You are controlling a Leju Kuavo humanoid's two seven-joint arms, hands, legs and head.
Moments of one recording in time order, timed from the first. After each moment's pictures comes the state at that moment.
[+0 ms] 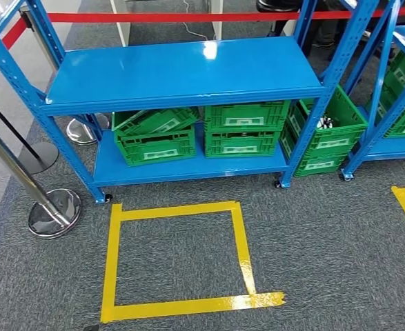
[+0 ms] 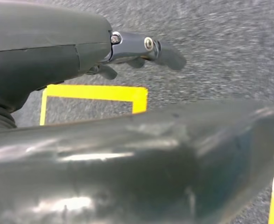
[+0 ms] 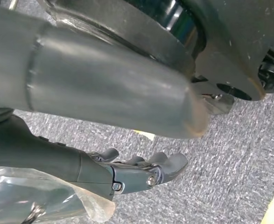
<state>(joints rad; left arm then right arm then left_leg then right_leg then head) -0.08 -0.22 1.11 -0.23 -0.94 0.33 -0.40 -0.02 0.17 -0.69 -0.19 1.08 -0.10 -0.18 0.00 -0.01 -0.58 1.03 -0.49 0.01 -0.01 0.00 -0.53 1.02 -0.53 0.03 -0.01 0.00</state>
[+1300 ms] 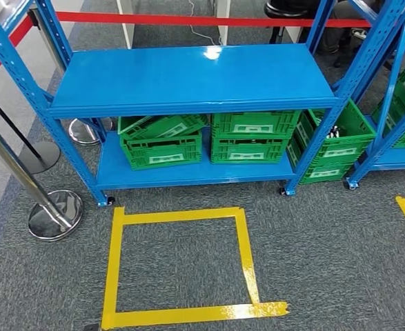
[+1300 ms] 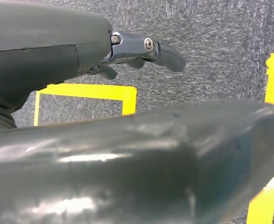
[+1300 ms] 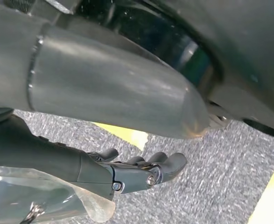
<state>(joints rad) -0.08 -0.22 1.11 -0.23 -0.94 0.32 -0.42 -0.01 0.17 -0.70 -0.19 1.08 -0.09 -0.18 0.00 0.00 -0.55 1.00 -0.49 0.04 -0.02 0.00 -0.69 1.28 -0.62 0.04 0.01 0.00</state>
